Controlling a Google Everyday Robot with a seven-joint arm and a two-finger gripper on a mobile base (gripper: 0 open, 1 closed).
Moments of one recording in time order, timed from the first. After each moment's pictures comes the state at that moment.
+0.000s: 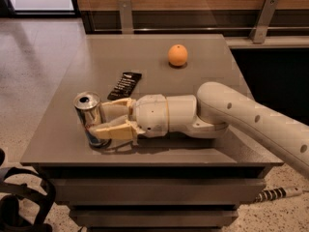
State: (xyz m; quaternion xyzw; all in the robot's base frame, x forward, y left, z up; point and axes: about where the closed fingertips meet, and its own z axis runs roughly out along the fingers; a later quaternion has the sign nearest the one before) arm 0.454 0.114 0.871 -0.53 0.49 0.49 0.49
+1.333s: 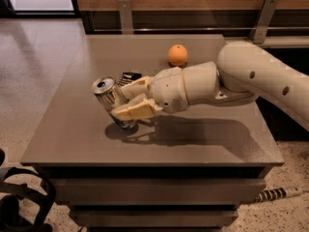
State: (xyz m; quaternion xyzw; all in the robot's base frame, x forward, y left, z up) arm 0.490 0.064 0.891 -0.58 0.57 0.37 0.45
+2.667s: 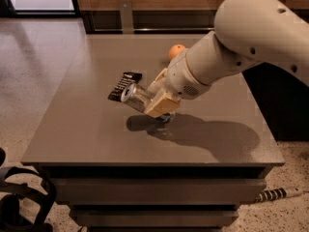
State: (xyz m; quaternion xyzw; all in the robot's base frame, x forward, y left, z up) arm 0.511 -0.005 0.875 -0.66 0.67 0.14 0.31
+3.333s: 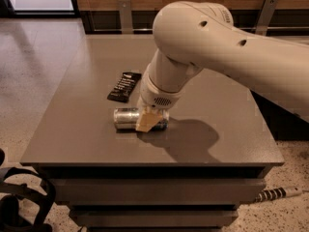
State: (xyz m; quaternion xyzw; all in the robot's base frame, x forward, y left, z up) arm 0.498 0.021 0.831 -0.71 0.68 0.06 0.19
